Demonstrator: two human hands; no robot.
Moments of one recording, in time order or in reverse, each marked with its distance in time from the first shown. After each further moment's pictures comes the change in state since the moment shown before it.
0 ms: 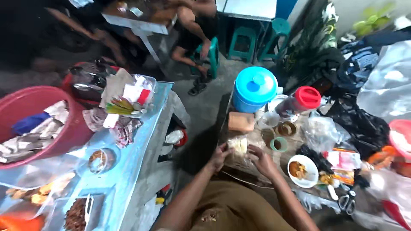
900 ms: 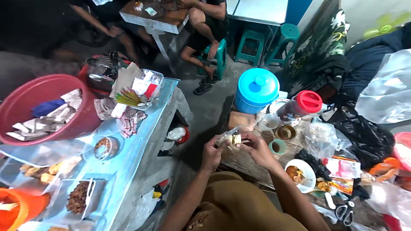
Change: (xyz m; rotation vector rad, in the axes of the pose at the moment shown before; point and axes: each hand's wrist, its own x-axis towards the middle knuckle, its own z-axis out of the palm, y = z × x) left_hand -0.048 0.045 0.028 0.142 0.287 0.535; right_hand 0.017 -0.072 -0.028 0.294 -0.140 -0.314
